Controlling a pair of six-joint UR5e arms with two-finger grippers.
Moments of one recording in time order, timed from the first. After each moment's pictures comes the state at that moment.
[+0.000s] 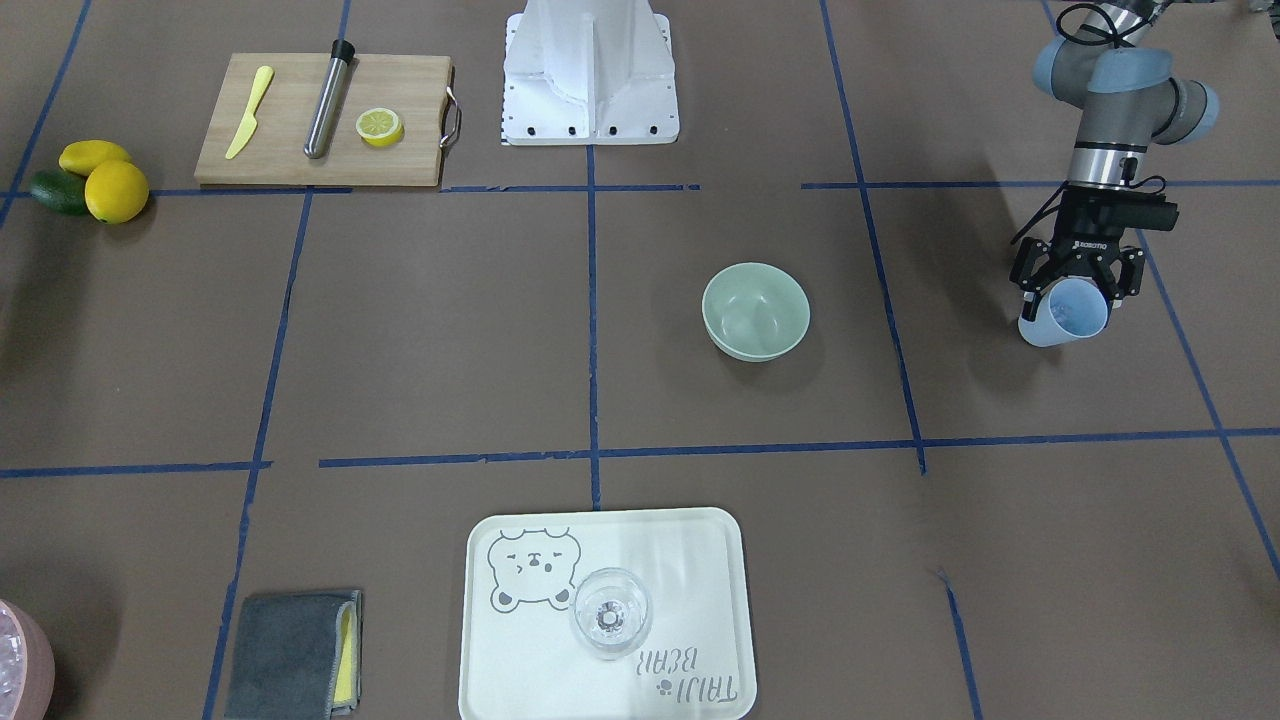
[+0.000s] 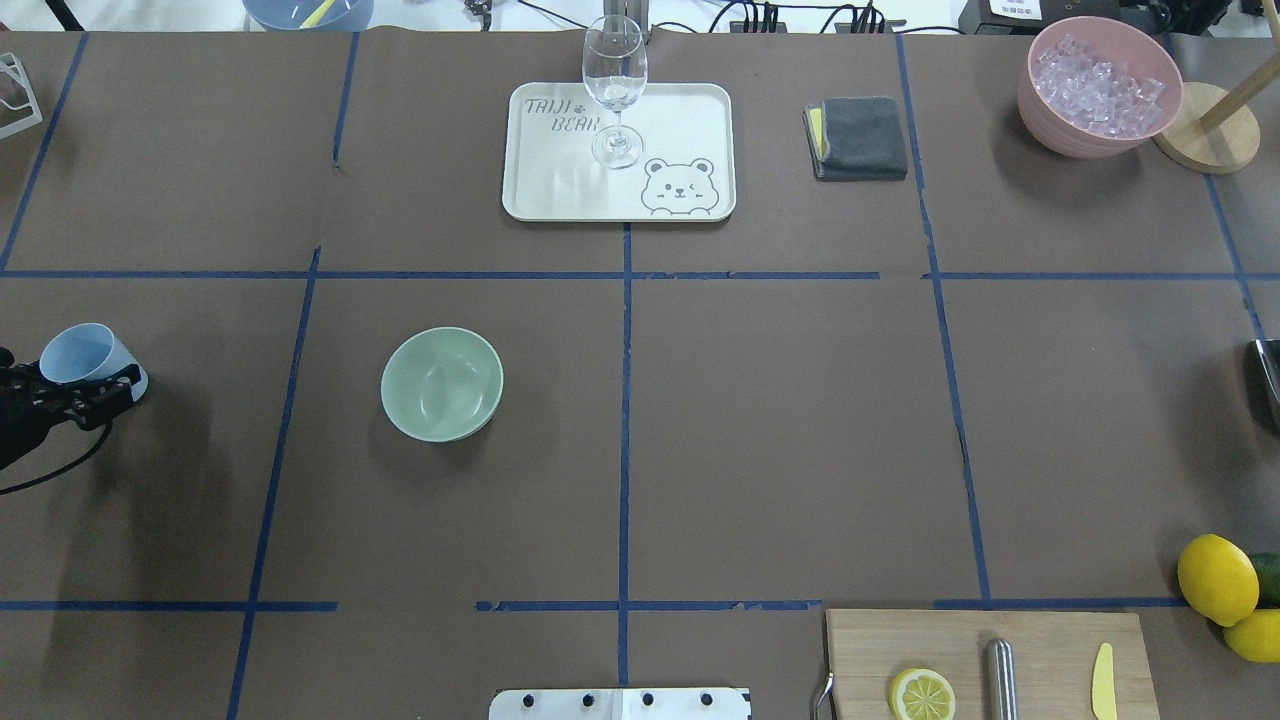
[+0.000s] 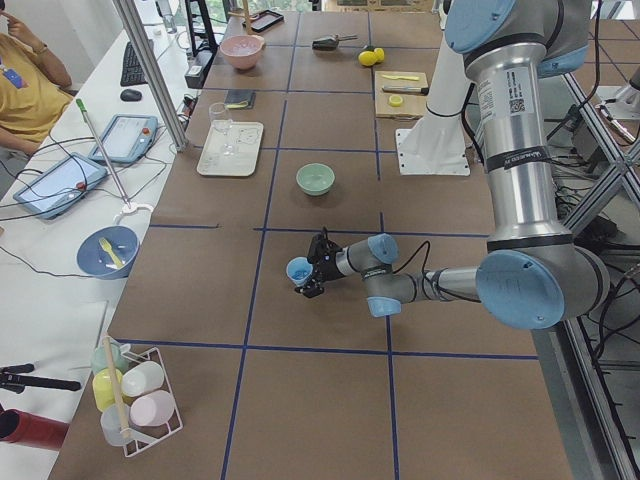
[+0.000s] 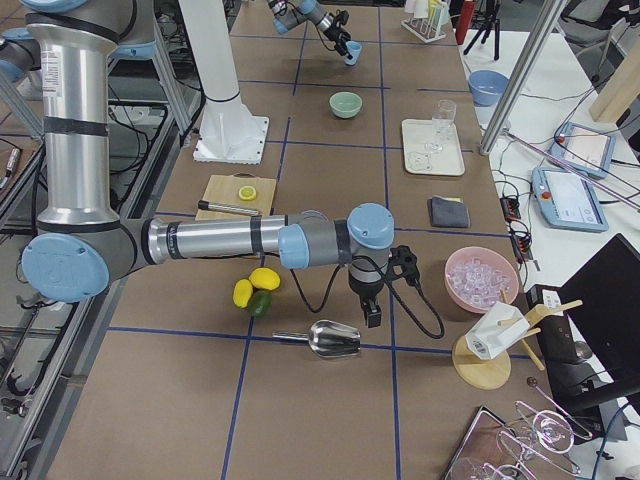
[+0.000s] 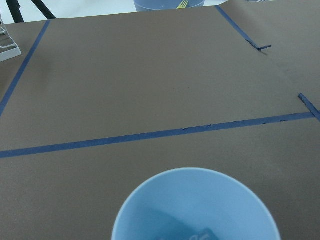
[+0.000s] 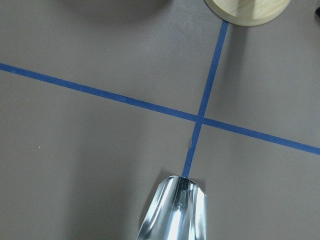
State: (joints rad) left arm -0.54 -1.33 -1.51 -2.99 -1.21 -1.00; right arm 1.51 -1.61 1.72 -1.52 2.31 -0.10
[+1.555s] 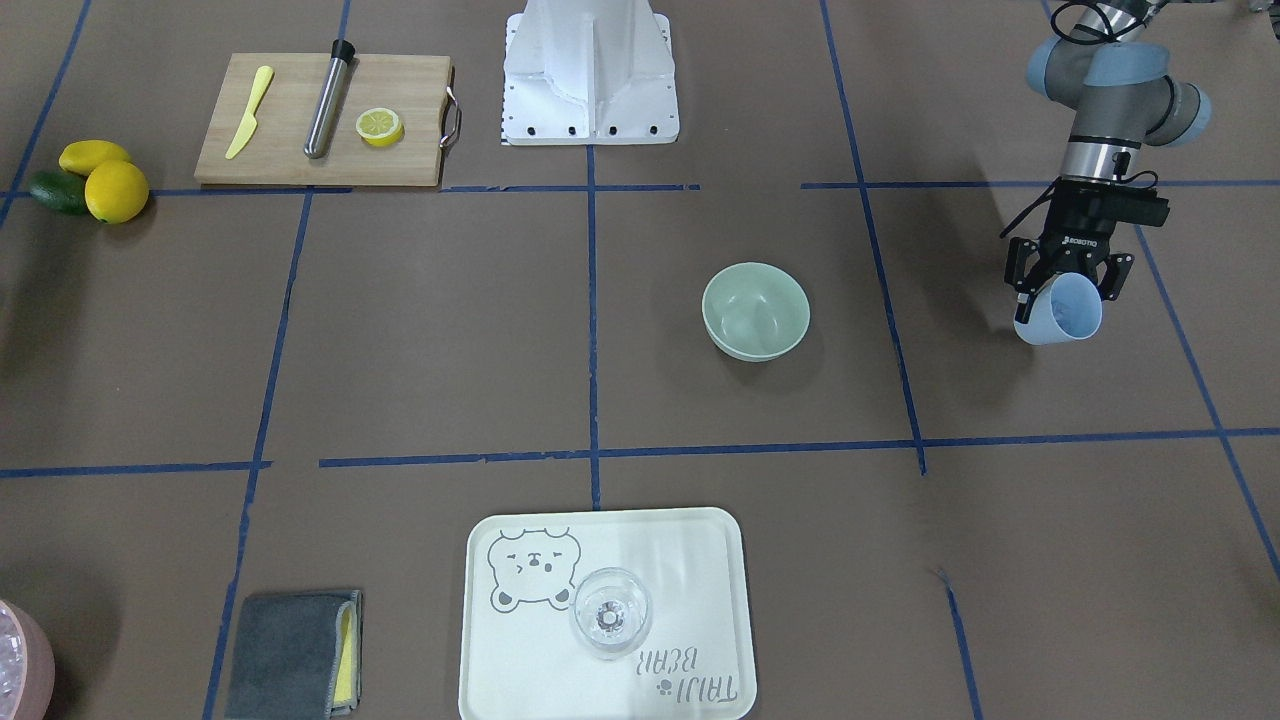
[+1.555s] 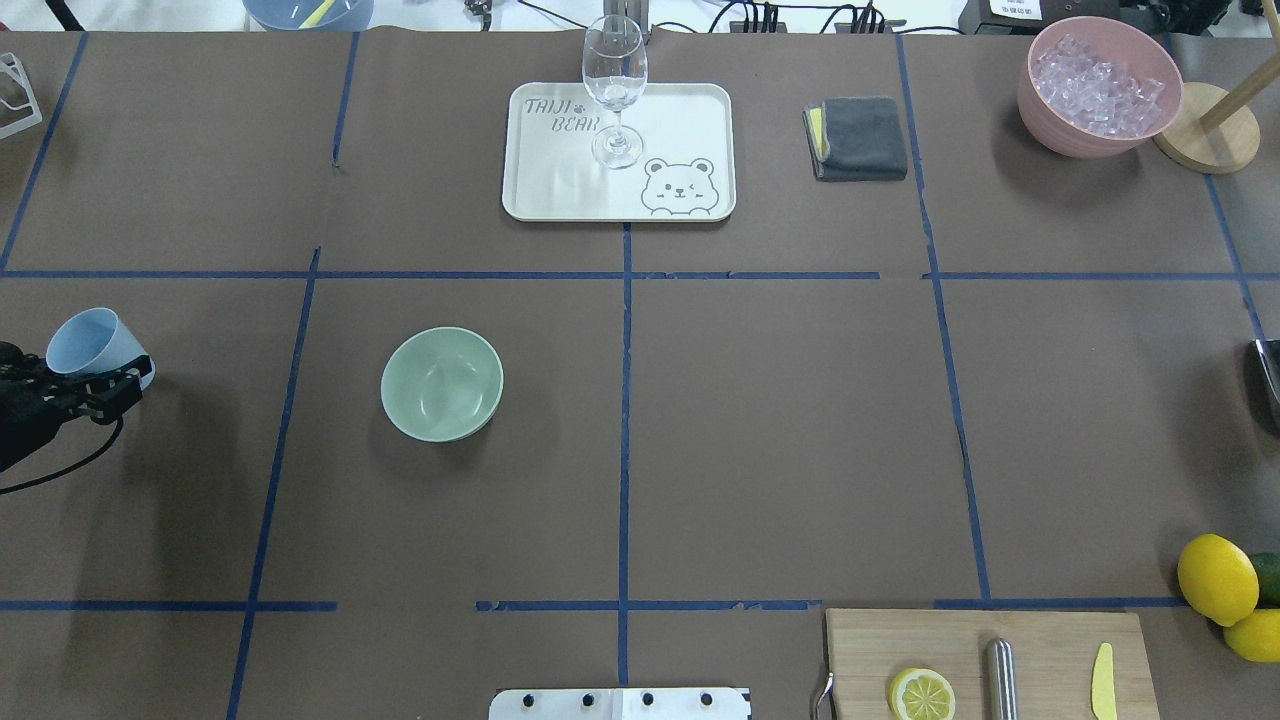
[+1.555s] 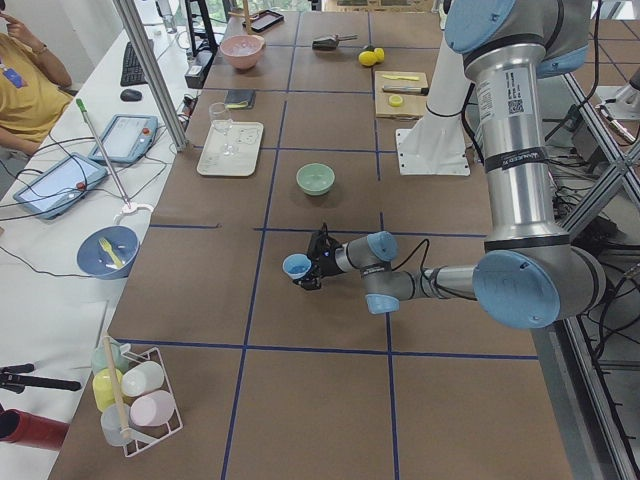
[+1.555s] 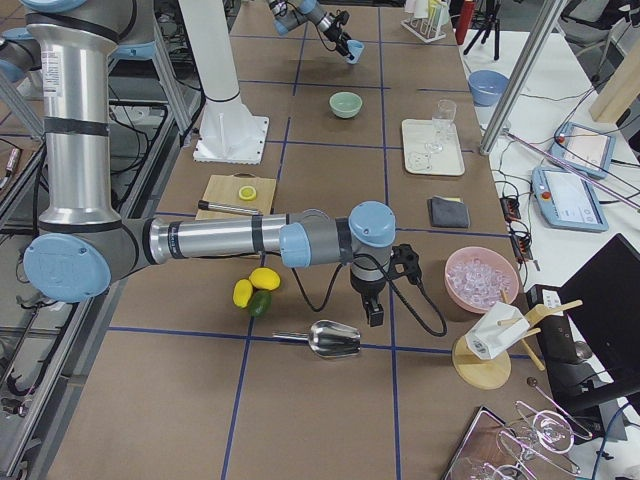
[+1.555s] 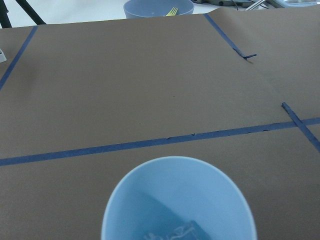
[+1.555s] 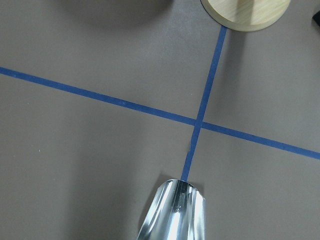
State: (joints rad) left arm -0.55 -1.34 -1.55 -3.02 -1.22 -0.90; right arm 1.51 -1.61 1.72 -1.52 2.31 -0.10
